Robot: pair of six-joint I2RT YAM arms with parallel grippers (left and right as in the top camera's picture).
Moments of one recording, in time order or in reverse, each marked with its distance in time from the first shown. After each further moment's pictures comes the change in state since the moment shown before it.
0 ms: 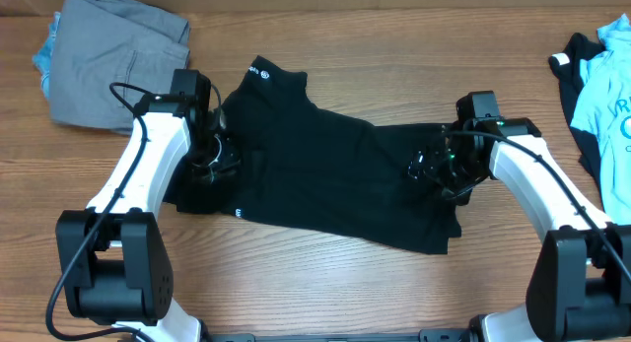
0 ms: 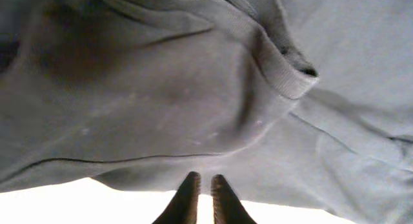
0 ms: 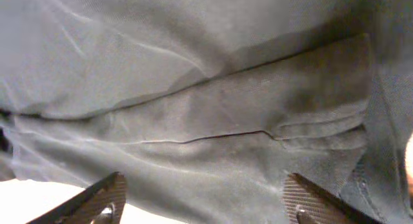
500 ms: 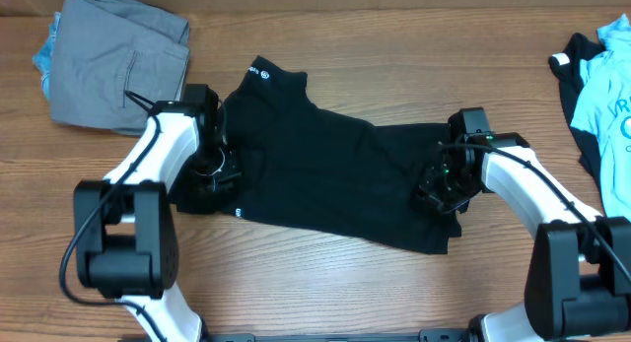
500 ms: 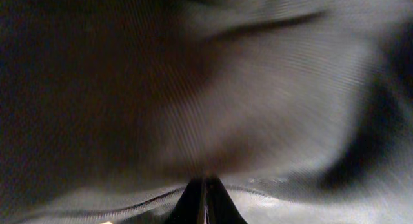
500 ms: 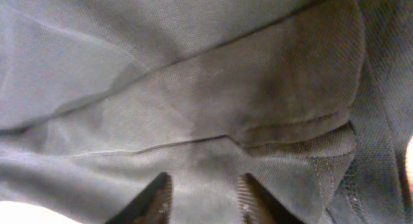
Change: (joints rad) left arm 0.000 0.138 -0.045 0.035 -0.062 0.007; right arm 0.013 0.023 -0.119 0.090 0.060 0.041
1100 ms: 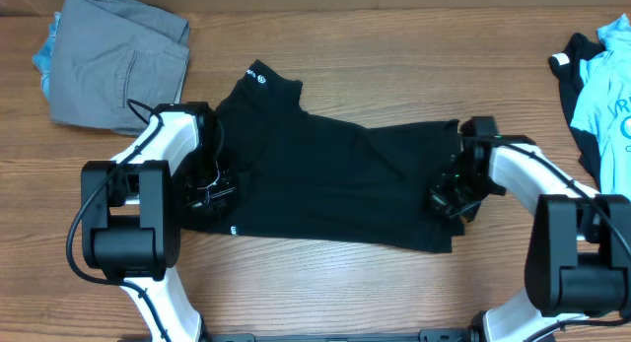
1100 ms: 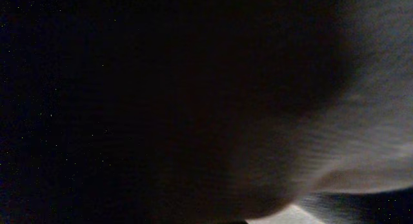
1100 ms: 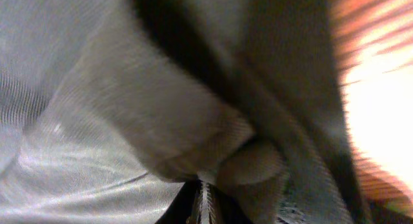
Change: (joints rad) left arm 0.036 0.089 0.004 -0.185 -0.069 -0.048; right arm -0.112 0.094 -0.011 -0.026 -0.002 0.039
